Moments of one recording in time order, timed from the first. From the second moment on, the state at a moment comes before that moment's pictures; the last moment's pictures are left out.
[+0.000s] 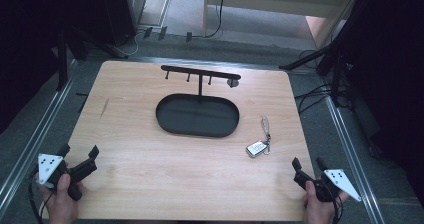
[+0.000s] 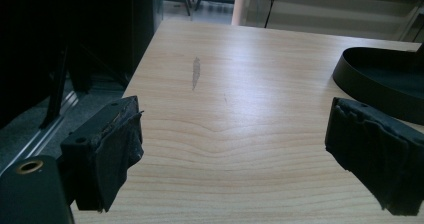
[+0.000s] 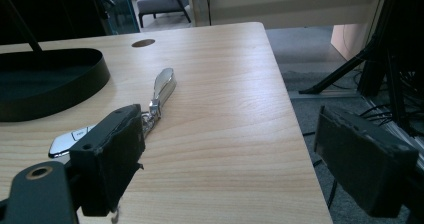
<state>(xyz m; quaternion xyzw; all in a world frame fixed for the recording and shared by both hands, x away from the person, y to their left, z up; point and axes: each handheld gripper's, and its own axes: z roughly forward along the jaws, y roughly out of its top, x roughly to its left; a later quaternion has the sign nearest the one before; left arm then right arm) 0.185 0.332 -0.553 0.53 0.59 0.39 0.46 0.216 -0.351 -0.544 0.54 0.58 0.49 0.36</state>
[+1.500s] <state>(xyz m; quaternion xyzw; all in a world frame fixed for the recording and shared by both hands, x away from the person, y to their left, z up) 0.187 0.335 -0.553 0.54 0.59 0.37 0.48 0.353 -0.279 -0.488 0.55 0.79 0.17 0.20</state>
